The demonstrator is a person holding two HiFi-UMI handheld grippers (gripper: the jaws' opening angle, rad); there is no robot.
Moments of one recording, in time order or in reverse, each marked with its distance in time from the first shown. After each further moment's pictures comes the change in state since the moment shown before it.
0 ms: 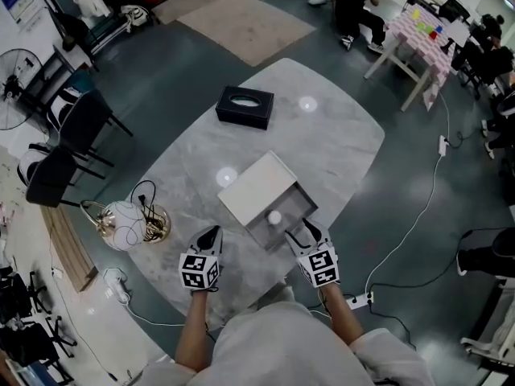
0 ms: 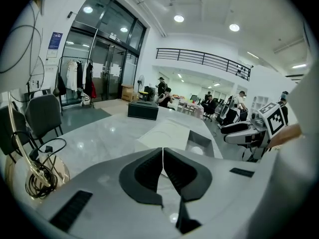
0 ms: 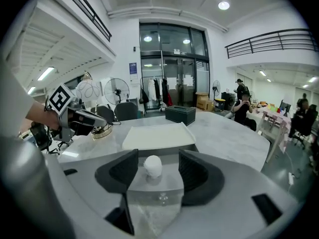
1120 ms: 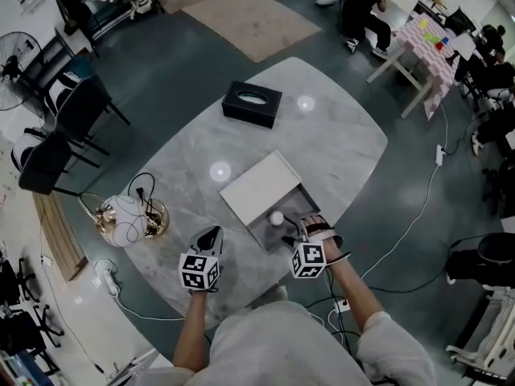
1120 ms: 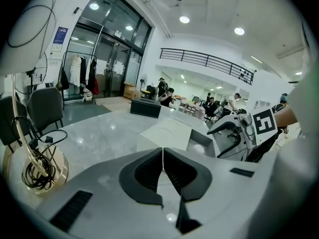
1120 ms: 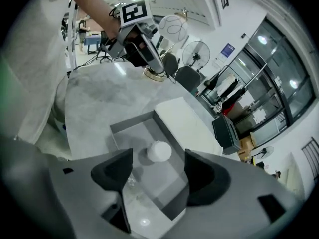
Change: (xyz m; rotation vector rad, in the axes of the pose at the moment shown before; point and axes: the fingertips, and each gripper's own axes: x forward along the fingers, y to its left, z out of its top) left arm 0.000 0.006 -0.014 -0.052 0.003 -0.001; right arm 0.047 0.034 -0.036 -1.043 0.339 0.266
